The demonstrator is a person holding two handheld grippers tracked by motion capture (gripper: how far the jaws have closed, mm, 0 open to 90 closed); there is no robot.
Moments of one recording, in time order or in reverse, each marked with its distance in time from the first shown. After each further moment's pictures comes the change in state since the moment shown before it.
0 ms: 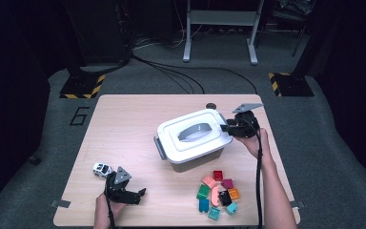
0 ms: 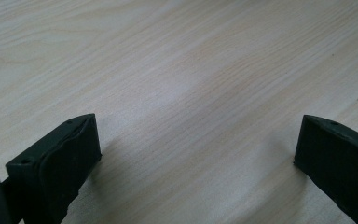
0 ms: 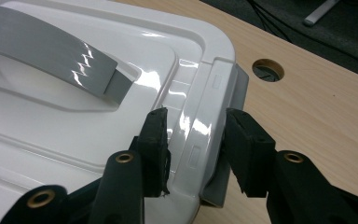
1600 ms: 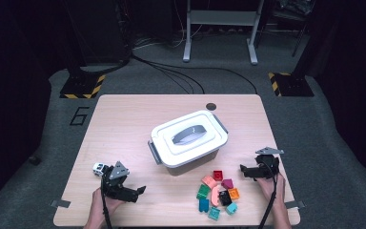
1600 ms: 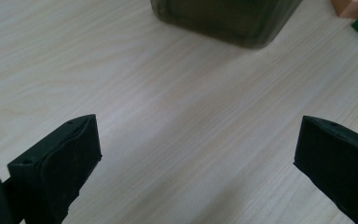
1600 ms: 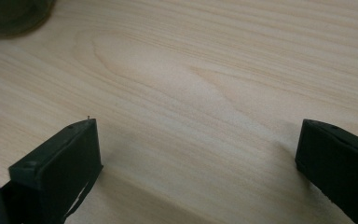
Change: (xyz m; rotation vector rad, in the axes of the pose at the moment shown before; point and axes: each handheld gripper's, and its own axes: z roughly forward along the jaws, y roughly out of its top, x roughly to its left) left arm 0.002 0.035 -0.033 -0.038 -0.100 0.053; right arm -0.007 -0.171 -0.002 0.097 -0.226 0.241
